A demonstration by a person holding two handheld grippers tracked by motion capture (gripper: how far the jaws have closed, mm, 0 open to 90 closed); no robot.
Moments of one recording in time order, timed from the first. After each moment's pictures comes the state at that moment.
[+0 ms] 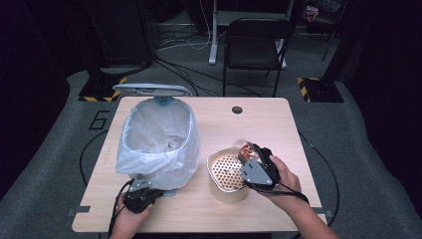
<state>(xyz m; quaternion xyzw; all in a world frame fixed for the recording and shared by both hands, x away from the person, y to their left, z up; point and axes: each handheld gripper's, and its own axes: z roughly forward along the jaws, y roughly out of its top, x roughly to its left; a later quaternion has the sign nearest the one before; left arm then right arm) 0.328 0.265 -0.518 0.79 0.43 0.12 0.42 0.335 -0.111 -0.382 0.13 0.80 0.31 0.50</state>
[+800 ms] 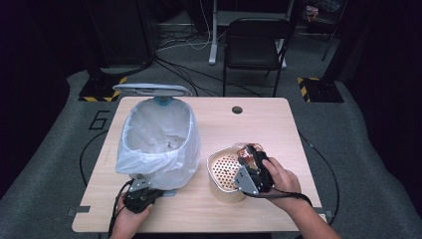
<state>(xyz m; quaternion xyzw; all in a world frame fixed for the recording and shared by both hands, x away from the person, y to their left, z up) 0.328 0.265 -0.518 0.79 0.43 0.12 0.42 0.333 -0.100 -0.400 0.06 0.80 0.23 0.56</state>
